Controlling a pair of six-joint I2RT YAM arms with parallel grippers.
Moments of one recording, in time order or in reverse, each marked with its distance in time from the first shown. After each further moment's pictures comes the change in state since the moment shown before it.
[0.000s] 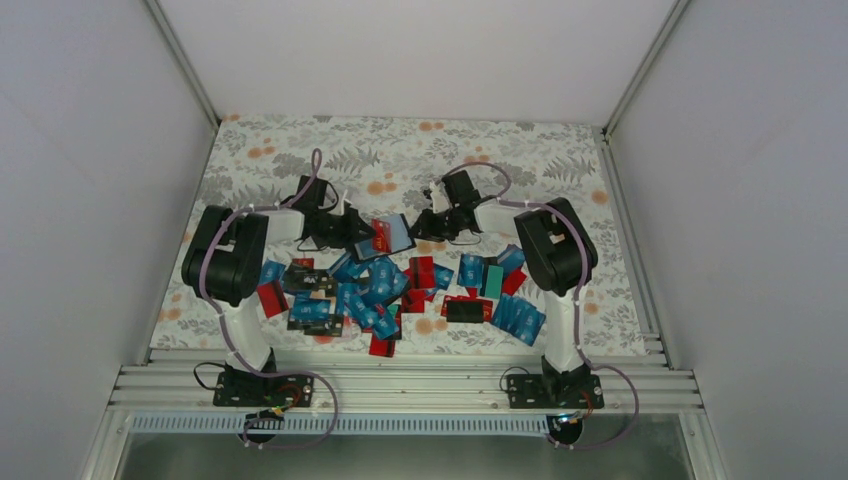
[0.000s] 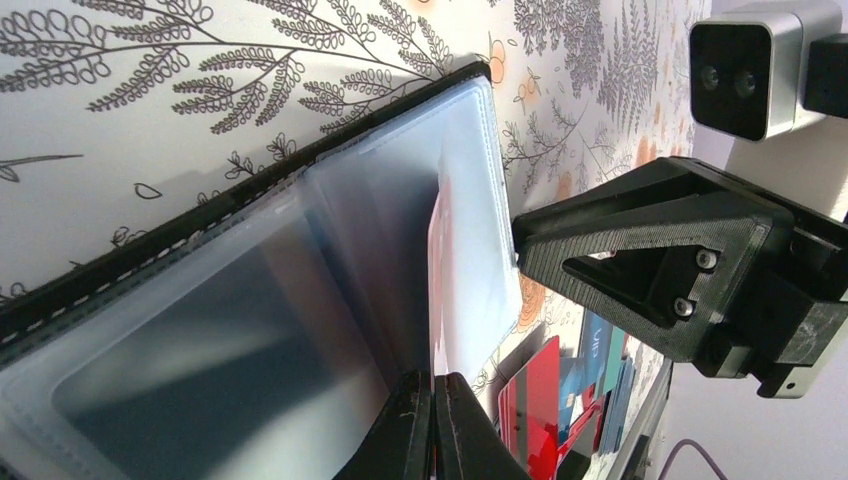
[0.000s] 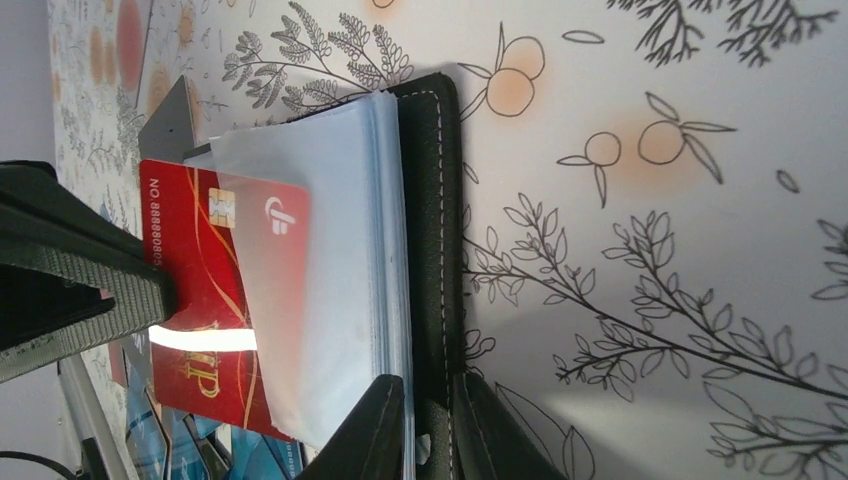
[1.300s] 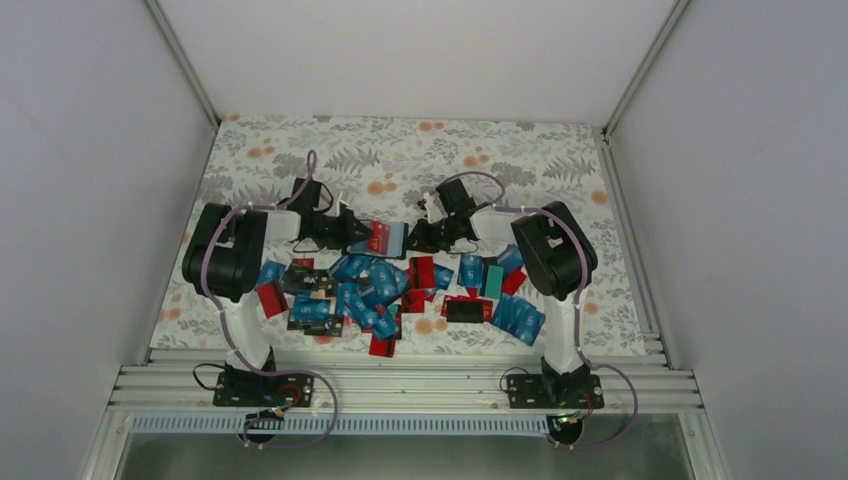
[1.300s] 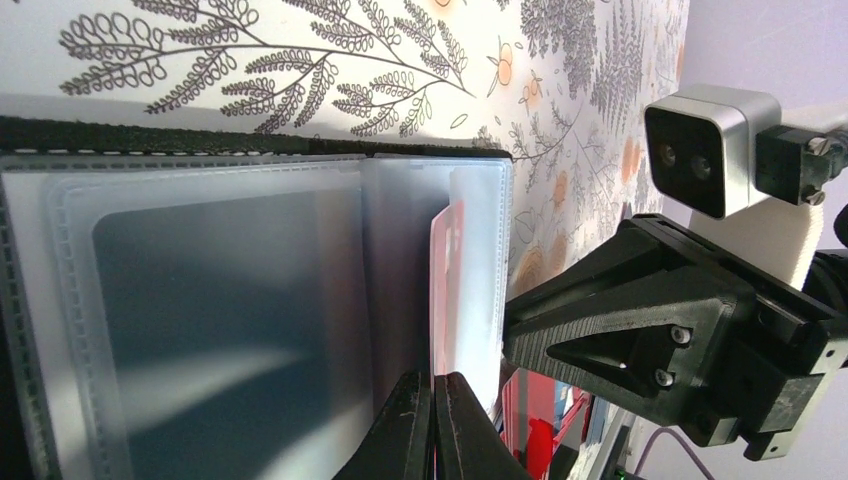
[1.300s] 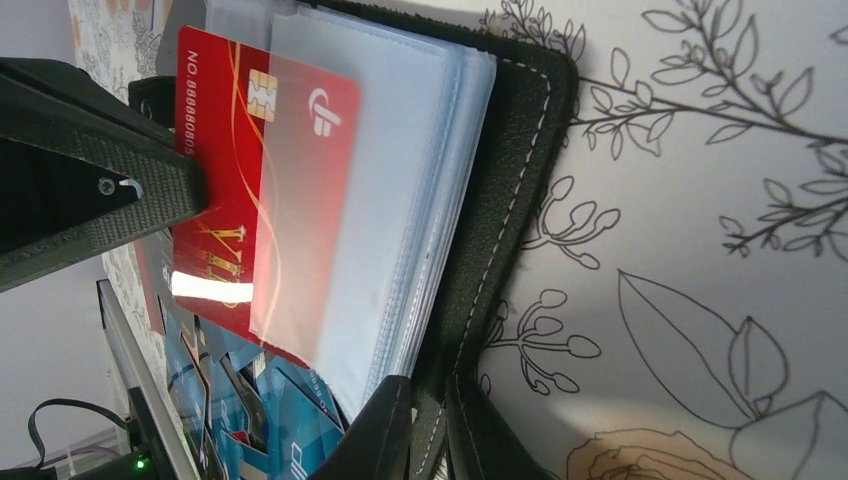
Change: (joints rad) left arm 0.037 0.027 -0.013 0.032 0.063 0.008; right arm 0.044 -0.028 -0.066 0.021 -0.065 0.057
